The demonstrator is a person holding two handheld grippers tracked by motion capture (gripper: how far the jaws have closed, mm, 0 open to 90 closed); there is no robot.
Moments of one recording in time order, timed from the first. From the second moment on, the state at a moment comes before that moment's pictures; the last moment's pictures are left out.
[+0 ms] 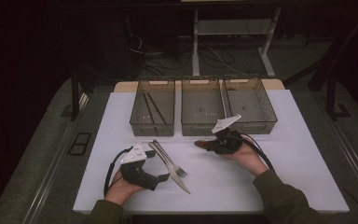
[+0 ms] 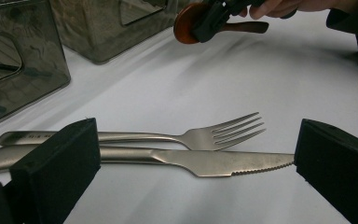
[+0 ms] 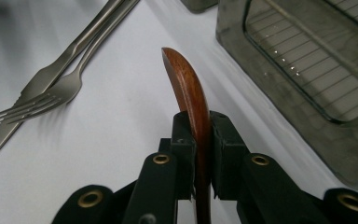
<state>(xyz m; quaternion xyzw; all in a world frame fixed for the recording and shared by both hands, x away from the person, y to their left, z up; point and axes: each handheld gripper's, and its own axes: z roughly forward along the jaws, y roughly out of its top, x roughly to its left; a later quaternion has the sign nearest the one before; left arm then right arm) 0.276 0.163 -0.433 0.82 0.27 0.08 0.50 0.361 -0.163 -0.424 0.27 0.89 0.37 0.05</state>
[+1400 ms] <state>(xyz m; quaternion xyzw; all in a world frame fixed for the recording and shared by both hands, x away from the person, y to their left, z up) 0.276 0.162 -0.433 0.82 0.27 0.08 0.50 0.401 -0.166 -0.353 0.30 0.84 0.44 0.09</state>
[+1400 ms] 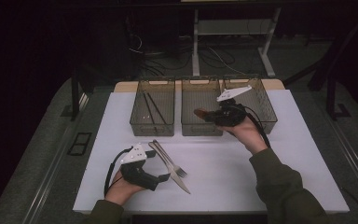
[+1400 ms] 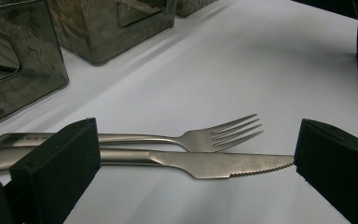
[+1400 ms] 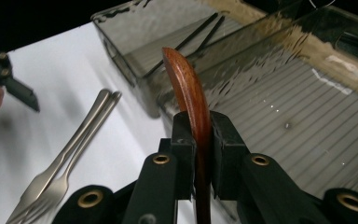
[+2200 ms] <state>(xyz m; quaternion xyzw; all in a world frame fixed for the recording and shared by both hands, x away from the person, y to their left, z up) 0.275 0.161 -0.431 0.82 0.26 0.08 0.51 0.465 -0.127 -0.337 0.34 0.83 0.44 0.11</state>
